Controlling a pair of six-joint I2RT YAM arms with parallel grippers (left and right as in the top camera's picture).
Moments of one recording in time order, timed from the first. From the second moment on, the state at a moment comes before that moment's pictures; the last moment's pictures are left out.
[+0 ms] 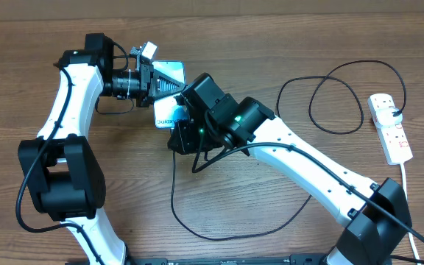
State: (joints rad) left arm 0.05 2.00 1.65 -1.15 1.26 0.02; right arm 0.79 1.78 1.56 -0.81 -0.40 0.62
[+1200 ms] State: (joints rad) left arm 0.04 2.00 1.66 -1.23 1.26 0.13; right arm 0.78 1.78 1.54 -0.71 -0.50 0.68
